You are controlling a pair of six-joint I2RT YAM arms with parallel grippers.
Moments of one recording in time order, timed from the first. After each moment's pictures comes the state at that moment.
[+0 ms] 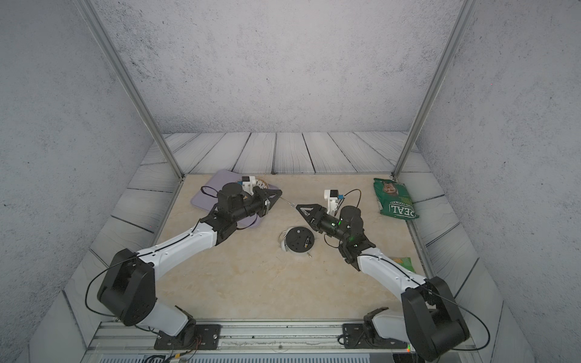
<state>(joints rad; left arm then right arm) -0.57 1.53 1.06 0.31 0.33 -1.36 0.42 1.28 0.65 0.58 -0.57 1.17</state>
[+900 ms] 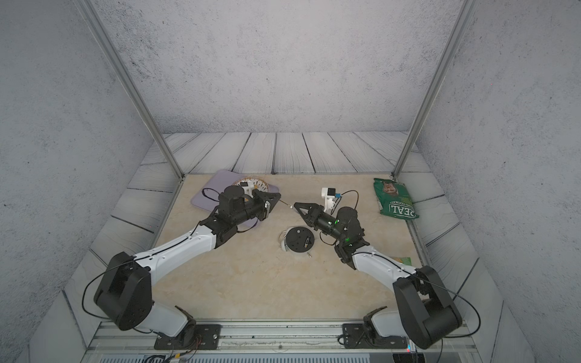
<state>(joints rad) -0.60 1.50 1.04 0.26 0.26 -1.46 0.45 1.35 0.65 0.75 -0.53 1.23</state>
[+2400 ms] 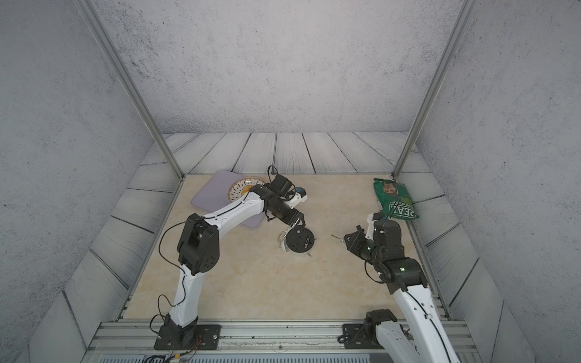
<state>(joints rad) -0.67 2.22 1.94 -0.82 0.39 0.05 0.15 0.75 0.80 -0.74 -0.30 0.69</state>
